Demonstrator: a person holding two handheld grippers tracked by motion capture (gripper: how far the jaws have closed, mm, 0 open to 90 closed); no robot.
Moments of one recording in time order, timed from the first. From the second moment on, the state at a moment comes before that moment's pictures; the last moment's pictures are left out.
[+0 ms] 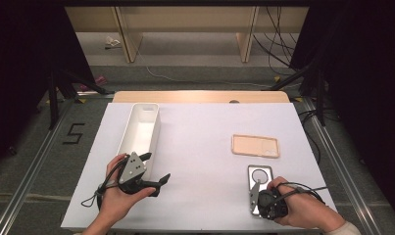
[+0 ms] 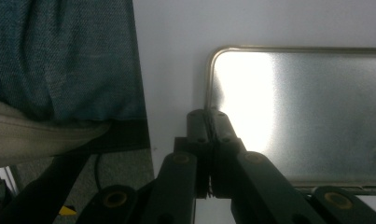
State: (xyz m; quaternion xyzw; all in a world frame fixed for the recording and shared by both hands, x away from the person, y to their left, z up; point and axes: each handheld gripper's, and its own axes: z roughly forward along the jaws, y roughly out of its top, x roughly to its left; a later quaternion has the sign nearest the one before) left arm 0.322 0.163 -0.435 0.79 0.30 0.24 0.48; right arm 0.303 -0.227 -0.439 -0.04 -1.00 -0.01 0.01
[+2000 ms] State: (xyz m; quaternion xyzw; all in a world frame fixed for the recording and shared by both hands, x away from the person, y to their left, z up) left arm 0.336 0.144 -0.416 0.79 0.30 0.22 0.48; right arm 0.347 -0.197 -0.417 -0.14 -0.92 -0.37 -0.07
